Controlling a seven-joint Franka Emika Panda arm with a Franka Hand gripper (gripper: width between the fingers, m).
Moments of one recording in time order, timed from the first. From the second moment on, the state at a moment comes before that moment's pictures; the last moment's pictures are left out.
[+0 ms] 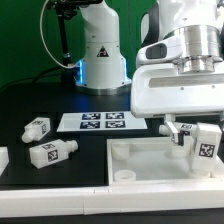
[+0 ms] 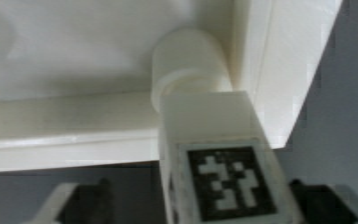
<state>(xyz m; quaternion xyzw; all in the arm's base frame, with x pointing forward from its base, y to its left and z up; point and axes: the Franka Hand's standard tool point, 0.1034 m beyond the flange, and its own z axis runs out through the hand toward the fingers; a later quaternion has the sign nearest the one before) 0.628 0.112 0.072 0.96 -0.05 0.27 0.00</state>
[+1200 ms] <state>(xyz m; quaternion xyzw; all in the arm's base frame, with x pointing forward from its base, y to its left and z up) 0.639 0.098 0.076 0.99 -0.10 0.05 0.01</state>
